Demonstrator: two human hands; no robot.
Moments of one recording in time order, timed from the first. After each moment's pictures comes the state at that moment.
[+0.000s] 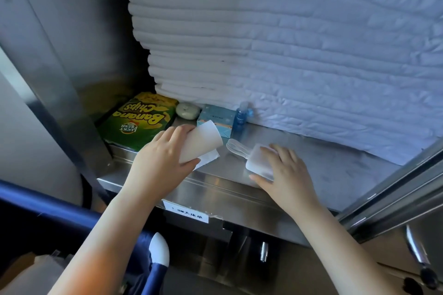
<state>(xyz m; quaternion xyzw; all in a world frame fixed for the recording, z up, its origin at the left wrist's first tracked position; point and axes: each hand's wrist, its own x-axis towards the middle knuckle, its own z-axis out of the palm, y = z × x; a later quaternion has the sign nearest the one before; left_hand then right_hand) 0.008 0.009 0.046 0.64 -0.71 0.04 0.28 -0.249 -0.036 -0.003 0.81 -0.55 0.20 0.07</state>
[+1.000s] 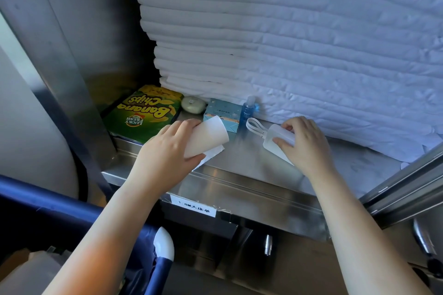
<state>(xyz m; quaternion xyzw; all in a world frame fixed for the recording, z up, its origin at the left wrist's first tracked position) 0.024 0.009 0.040 0.61 -0.73 0.04 0.29 -0.259 -0.081 0.026 0.78 -0.57 0.25 0.07</state>
